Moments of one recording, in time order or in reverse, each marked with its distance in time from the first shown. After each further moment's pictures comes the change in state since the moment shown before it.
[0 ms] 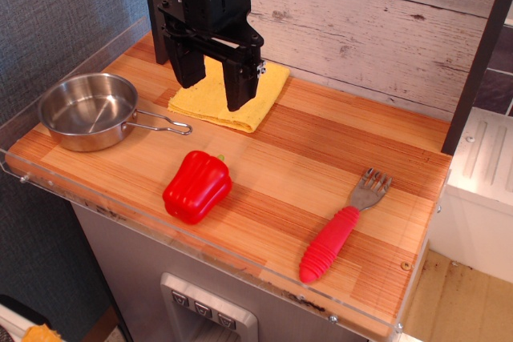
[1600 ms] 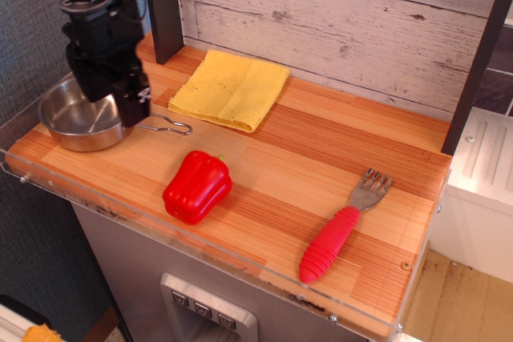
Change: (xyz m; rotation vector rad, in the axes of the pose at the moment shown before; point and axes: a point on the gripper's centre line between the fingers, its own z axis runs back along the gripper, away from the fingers) arm -0.053 0.091 -0.028 0.057 0.001 -0.081
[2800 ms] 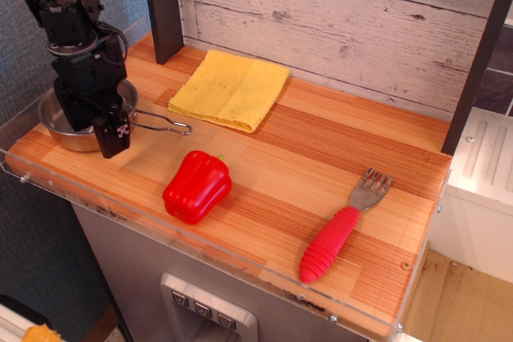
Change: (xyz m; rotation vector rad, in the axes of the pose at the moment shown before) arm -0.014 0.015 -0.039 0.017 0.045 -0.032
